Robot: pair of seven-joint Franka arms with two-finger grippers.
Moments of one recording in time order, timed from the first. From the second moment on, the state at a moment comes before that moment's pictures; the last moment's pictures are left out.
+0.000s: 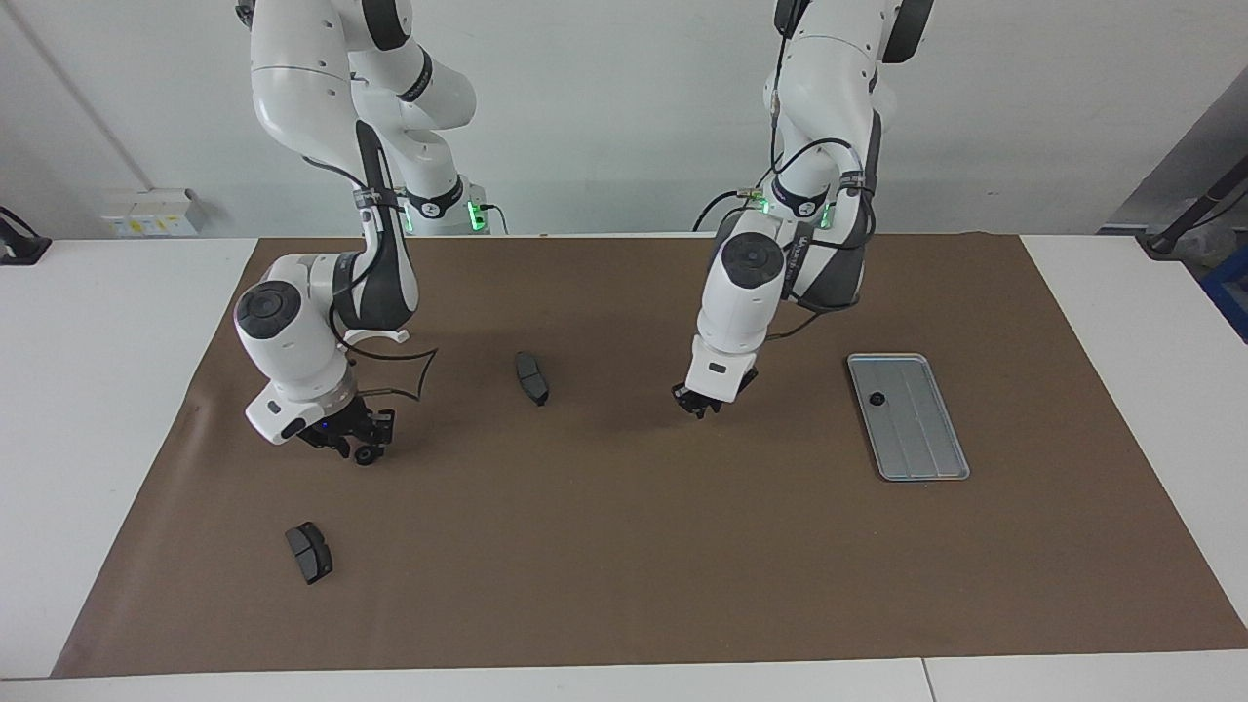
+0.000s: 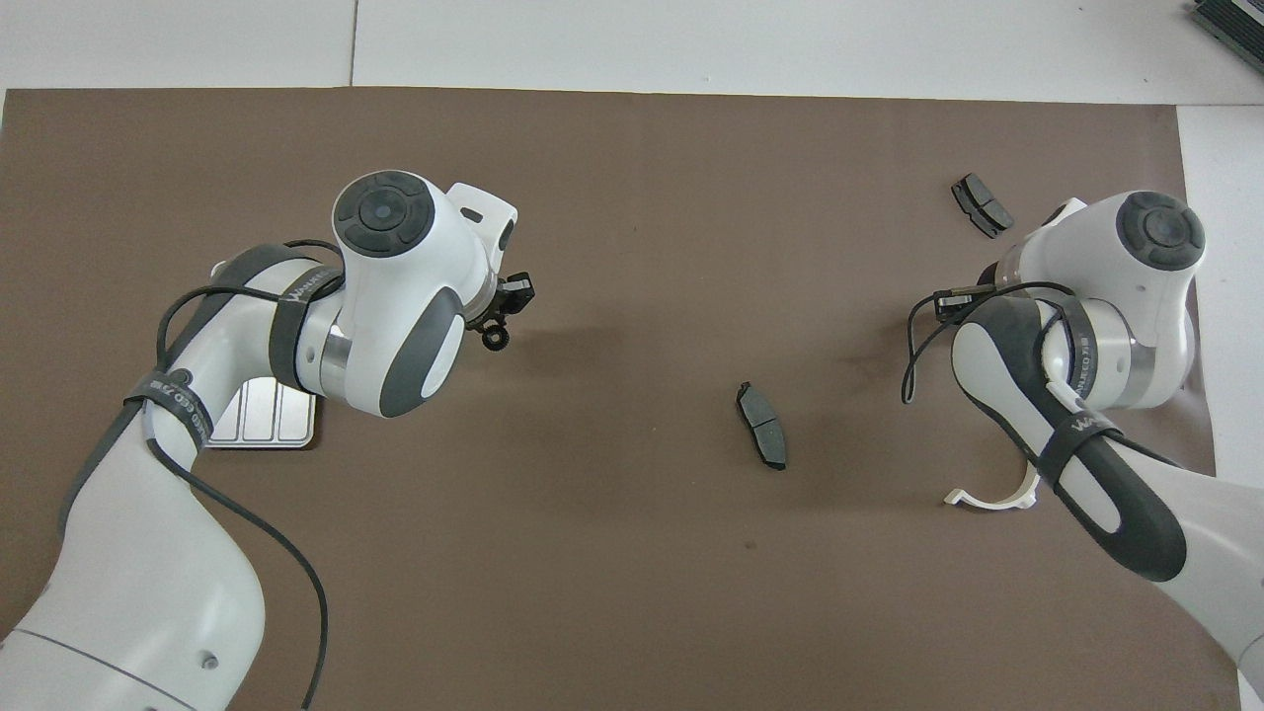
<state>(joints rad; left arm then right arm) -0.55 0.40 -0.02 -1.76 -0.02 2.18 -0.89 -0.02 0.37 -0.01 -1.92 -0.04 2.32 -0.05</state>
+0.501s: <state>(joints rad) -0.59 0.40 0.00 -1.77 -0.02 2.22 -0.93 -0.01 0.36 0.00 -1.91 -0.04 2.32 -0.05</state>
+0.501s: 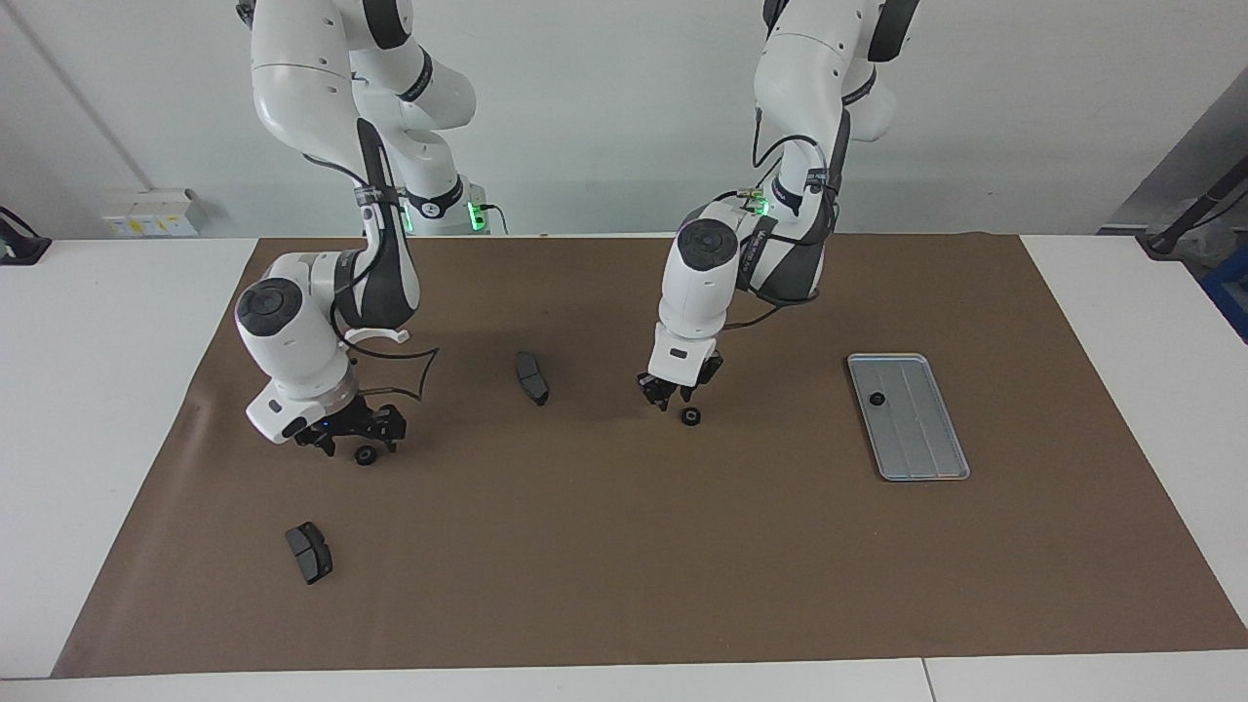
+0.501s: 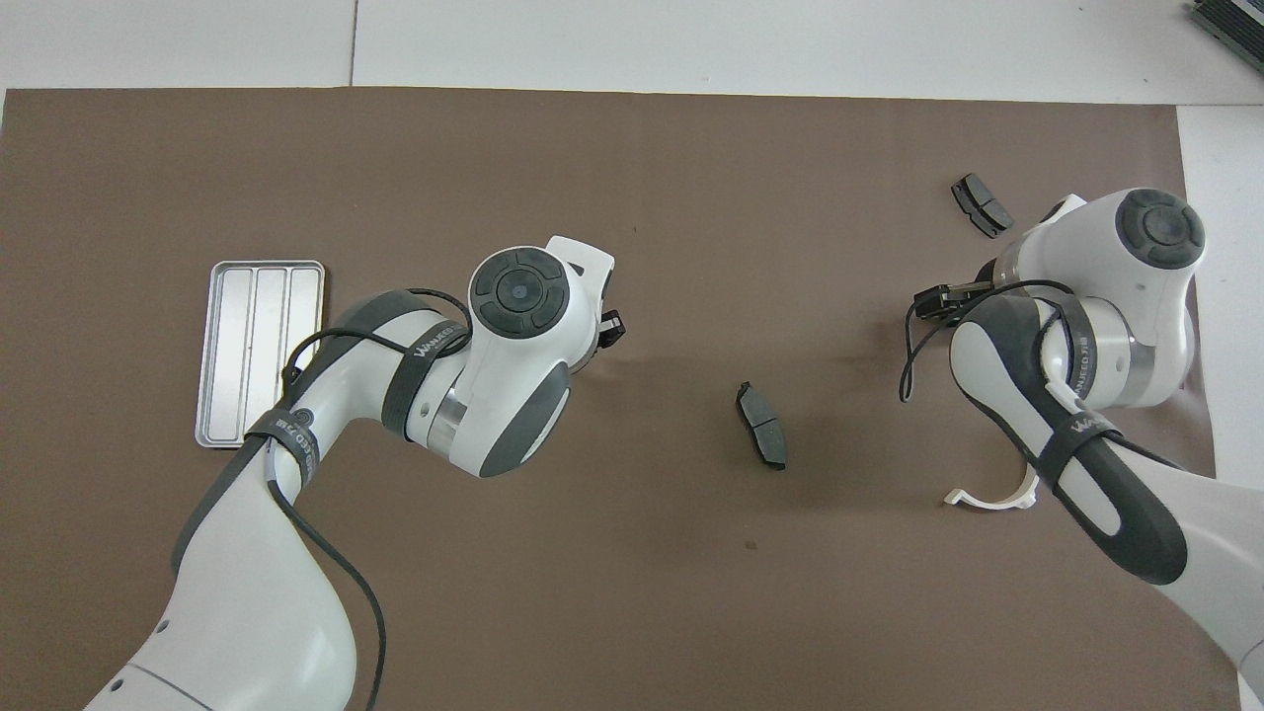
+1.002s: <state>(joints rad) -0.36 0.40 0.01 -1.76 -0.02 2.21 -0.62 0.00 0.28 0.05 -1.88 -0.04 2.27 0.05</state>
